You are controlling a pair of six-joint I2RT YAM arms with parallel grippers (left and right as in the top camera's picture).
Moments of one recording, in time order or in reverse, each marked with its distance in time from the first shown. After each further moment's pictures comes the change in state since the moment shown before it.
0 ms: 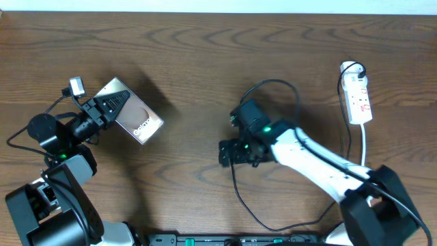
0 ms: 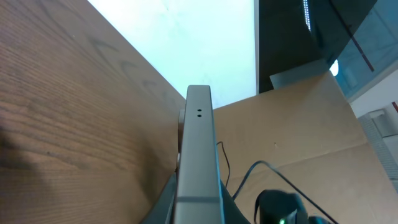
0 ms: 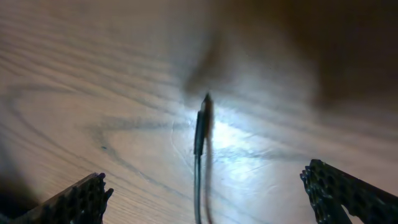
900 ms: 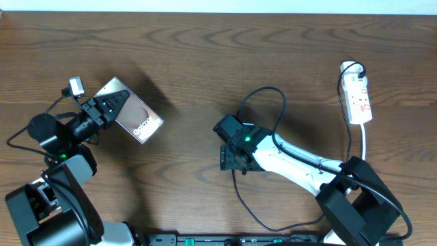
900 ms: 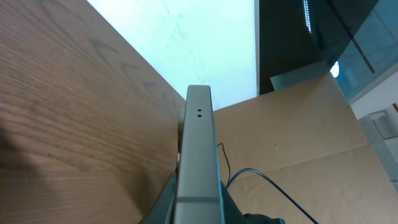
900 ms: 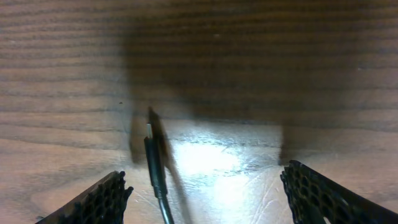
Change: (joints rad) left arm 0.000 0.000 0.000 0.000 -0.008 0.000; right arm 0.106 0.094 0.000 0.009 0.231 0.264
